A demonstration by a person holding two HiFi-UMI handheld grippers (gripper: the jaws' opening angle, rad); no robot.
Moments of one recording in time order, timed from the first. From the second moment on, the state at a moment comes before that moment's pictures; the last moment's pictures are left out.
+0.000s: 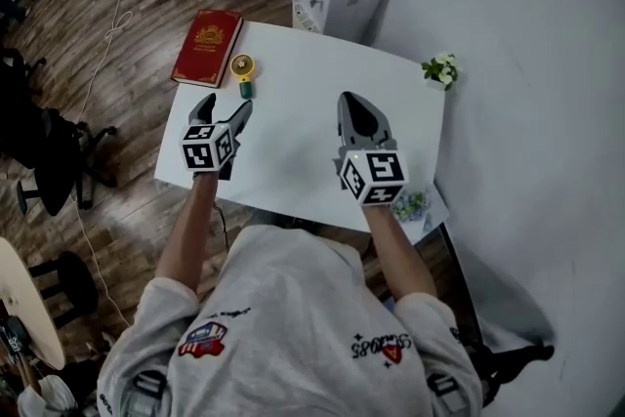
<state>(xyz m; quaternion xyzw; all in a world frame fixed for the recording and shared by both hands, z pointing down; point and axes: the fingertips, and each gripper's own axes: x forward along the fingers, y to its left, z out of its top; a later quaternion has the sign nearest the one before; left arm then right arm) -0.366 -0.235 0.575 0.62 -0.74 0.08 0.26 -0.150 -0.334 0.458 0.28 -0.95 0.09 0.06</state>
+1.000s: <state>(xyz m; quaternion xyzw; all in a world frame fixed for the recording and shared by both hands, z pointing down) -0.445 -0.341 0.774 0.54 -0.69 0.16 0.46 -0.147 -0.387 0.534 0.38 -0.90 0.14 0.13</state>
